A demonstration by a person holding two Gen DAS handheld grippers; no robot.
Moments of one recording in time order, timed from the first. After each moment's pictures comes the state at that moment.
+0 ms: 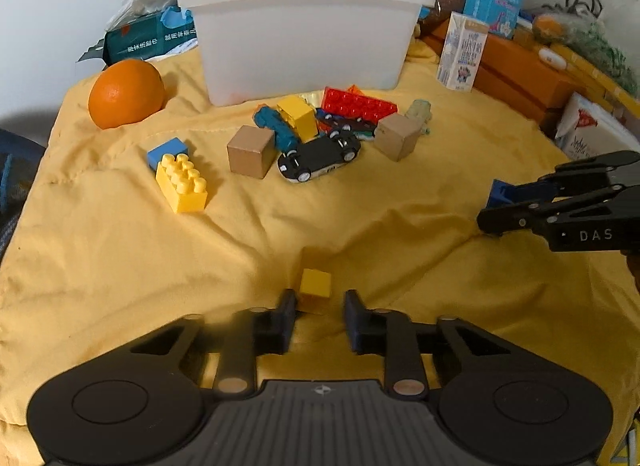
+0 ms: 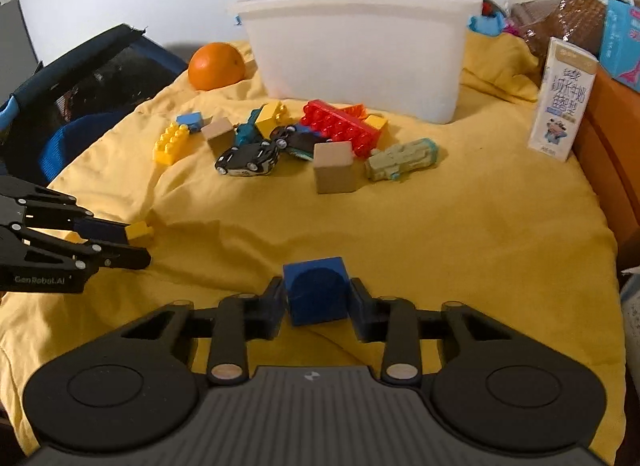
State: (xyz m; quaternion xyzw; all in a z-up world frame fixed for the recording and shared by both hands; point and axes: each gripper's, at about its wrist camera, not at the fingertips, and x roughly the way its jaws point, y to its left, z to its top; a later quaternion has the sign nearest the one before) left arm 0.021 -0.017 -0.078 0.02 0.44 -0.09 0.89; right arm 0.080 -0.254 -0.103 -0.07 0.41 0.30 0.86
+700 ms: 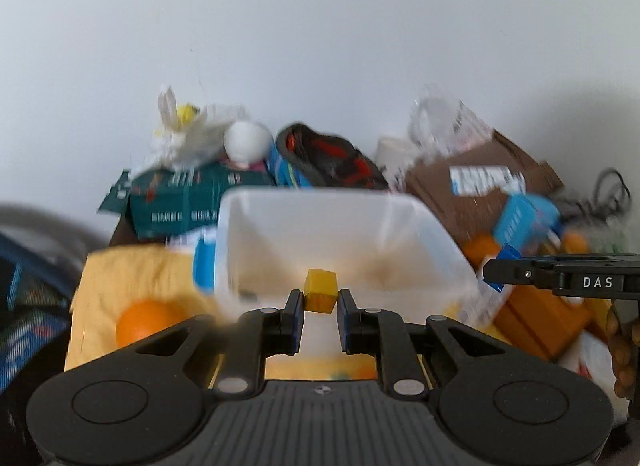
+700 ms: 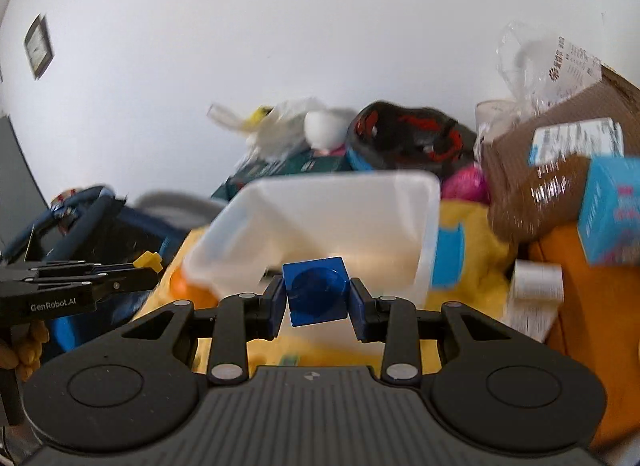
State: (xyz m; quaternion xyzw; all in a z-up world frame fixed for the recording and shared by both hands) left arm 0.159 0.009 0.078 -0.05 0.29 -0.06 0.96; right arm 0.219 -0.265 0.043 0.05 0.31 0.29 0.91
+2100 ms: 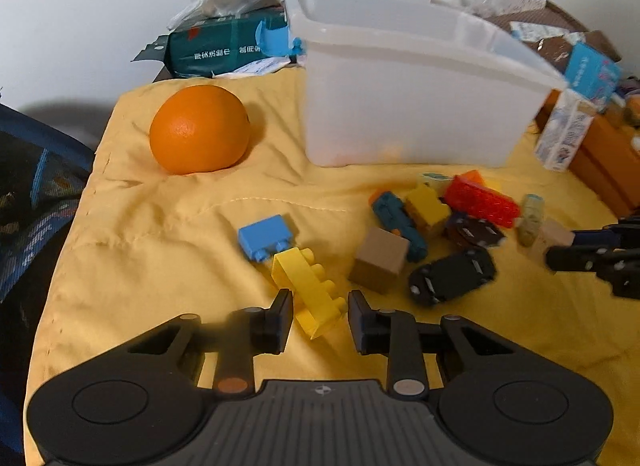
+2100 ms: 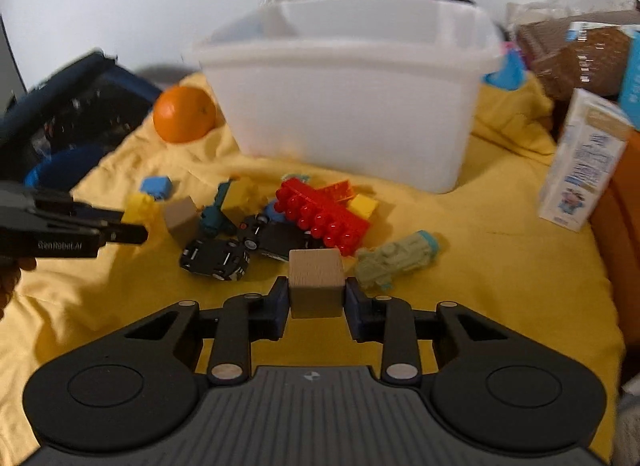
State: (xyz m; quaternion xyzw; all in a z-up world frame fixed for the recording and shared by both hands) left arm 0.100 0.044 -0.059 -0.03 0.42 -0.02 0.90; right arm 0.146 -0.230 -0.085 -0.05 0.40 0.29 0.87
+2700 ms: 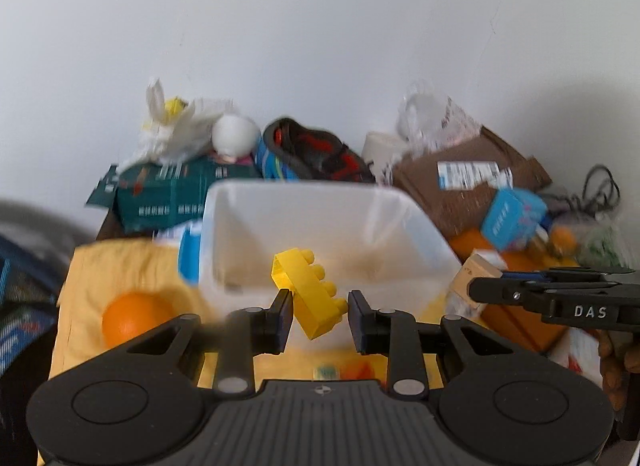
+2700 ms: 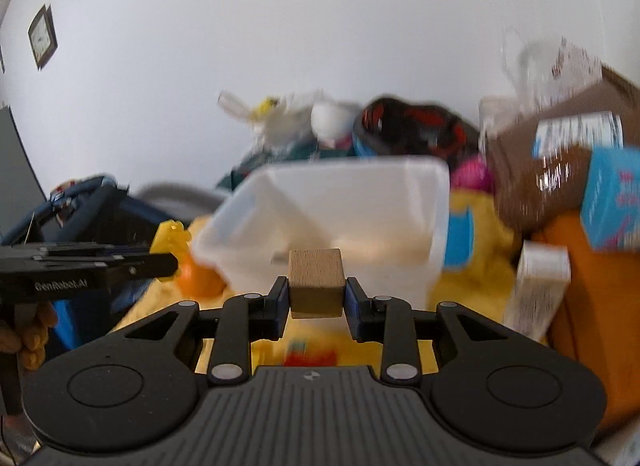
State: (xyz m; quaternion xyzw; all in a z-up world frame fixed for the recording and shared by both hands) left arm 0.154 0.006 0.073 -0.06 0.29 -0.08 0.95; right arm 0.196 -0.255 0.035 0.04 0.30 0.29 0.91
